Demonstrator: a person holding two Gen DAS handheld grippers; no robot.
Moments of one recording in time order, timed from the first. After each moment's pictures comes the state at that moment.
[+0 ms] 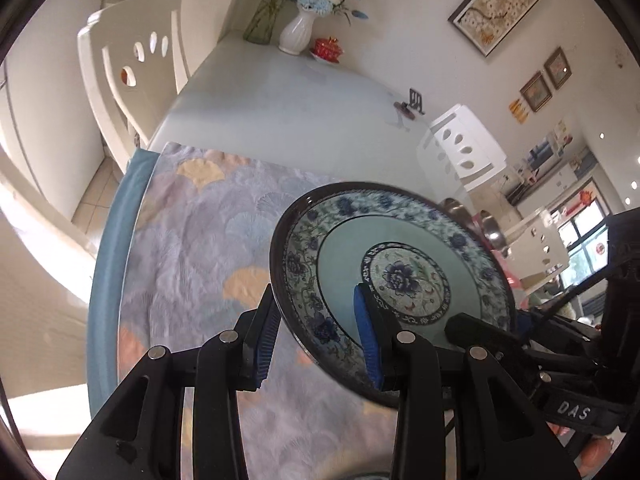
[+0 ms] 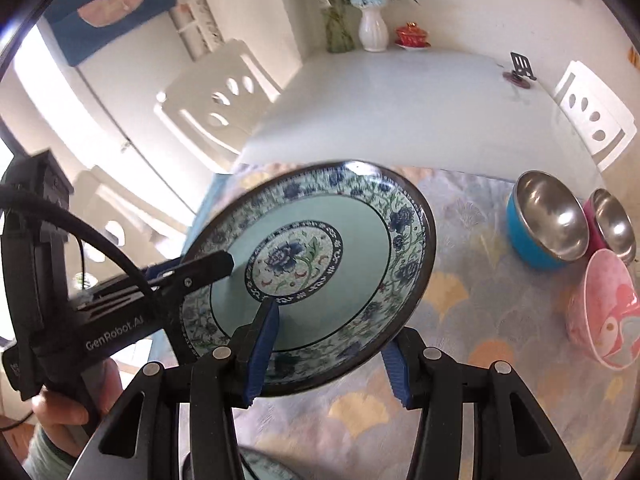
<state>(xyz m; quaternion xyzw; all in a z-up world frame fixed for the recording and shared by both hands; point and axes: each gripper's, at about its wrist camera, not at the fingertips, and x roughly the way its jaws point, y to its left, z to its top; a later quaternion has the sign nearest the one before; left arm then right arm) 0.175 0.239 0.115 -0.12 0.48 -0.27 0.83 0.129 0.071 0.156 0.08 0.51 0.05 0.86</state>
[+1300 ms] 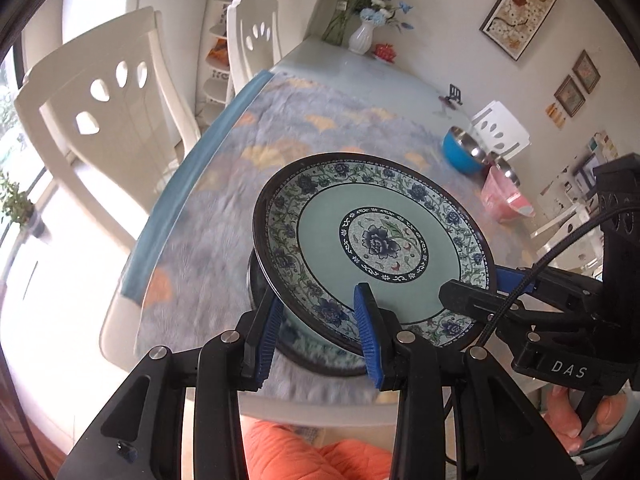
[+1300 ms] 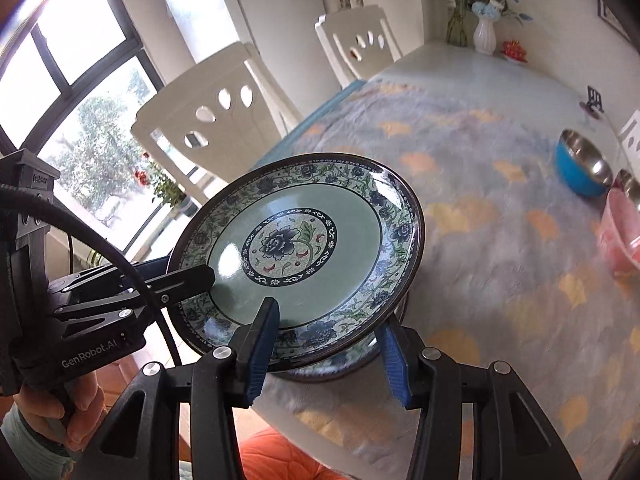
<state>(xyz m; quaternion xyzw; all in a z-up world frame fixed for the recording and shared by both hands) -0.105 0.282 0.097 -0.11 0.48 -0.12 0.86 -0.086 0.115 0.111 -0.02 0.51 0.23 0.83</state>
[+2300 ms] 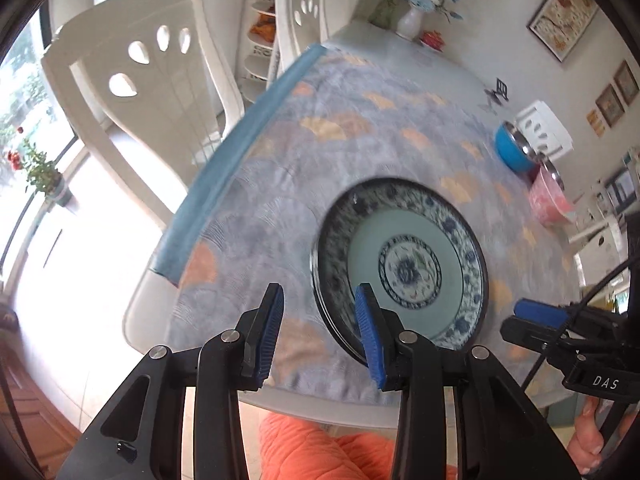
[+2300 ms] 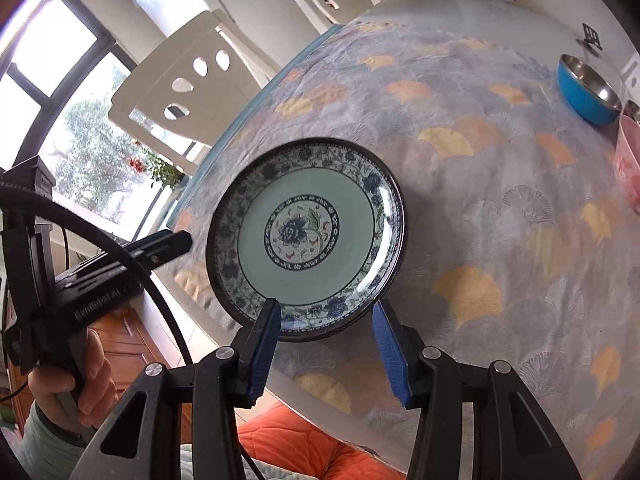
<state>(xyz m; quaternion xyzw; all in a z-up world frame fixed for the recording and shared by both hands) -0.098 0.313 0.076 -0.13 0.51 -0.05 0.85 -0.086 0.096 0.083 0.03 0.58 0.21 0.79</state>
